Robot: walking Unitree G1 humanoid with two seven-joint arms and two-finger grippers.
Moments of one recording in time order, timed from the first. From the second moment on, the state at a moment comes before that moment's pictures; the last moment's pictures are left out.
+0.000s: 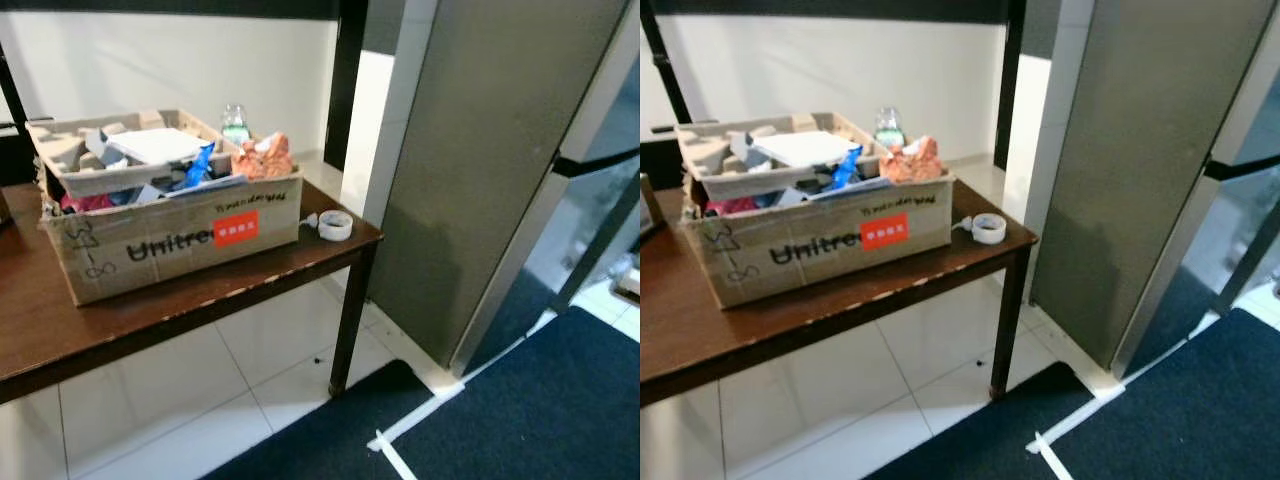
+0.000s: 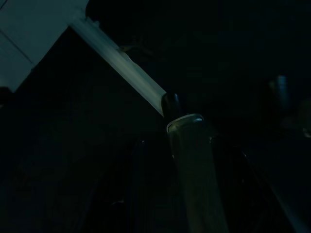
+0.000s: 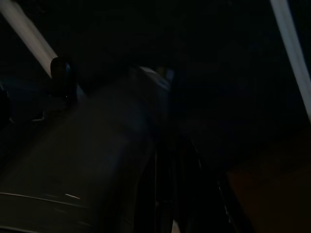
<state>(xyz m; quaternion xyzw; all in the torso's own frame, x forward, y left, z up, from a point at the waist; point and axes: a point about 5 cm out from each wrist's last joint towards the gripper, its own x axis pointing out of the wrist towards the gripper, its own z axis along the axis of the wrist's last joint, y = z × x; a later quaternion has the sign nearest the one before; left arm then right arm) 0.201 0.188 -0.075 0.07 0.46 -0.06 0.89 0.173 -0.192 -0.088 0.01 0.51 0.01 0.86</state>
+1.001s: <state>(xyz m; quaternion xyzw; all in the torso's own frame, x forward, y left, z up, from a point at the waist) 0.209 0.176 -0.070 0.02 0.43 -0.07 0.90 0.174 -0.196 -0.087 0.00 0.51 0.00 0.86</state>
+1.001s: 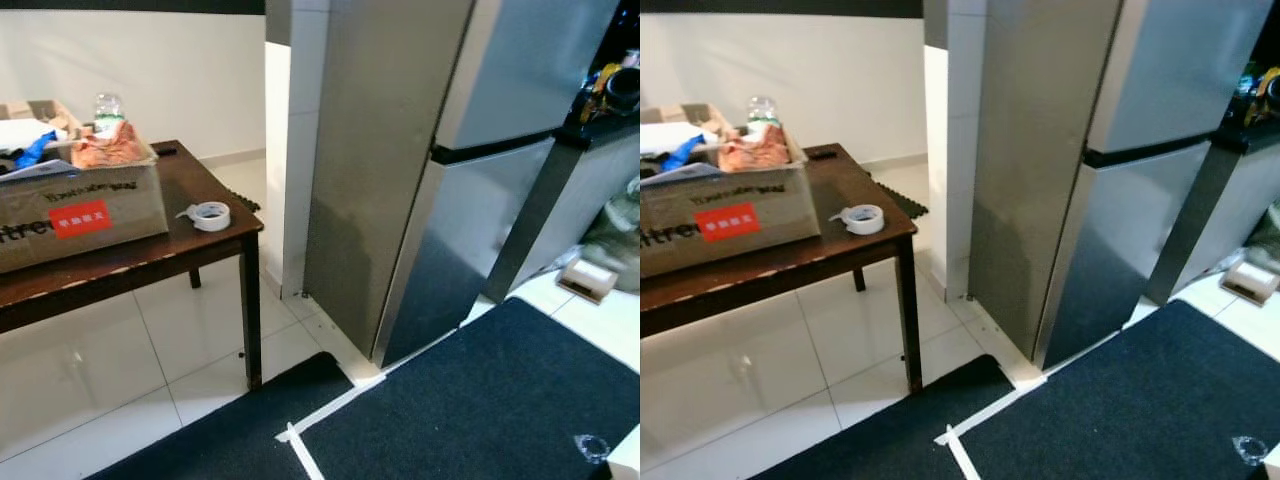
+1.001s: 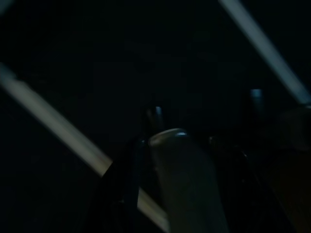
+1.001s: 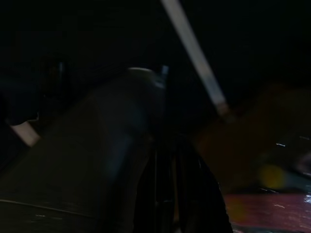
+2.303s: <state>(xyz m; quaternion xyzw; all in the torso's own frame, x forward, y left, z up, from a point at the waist) 0.221 0.179 -0.061 0.04 0.39 -0.06 0.92 0.178 -0.192 -0.086 0.01 0.50 0.02 0.87</state>
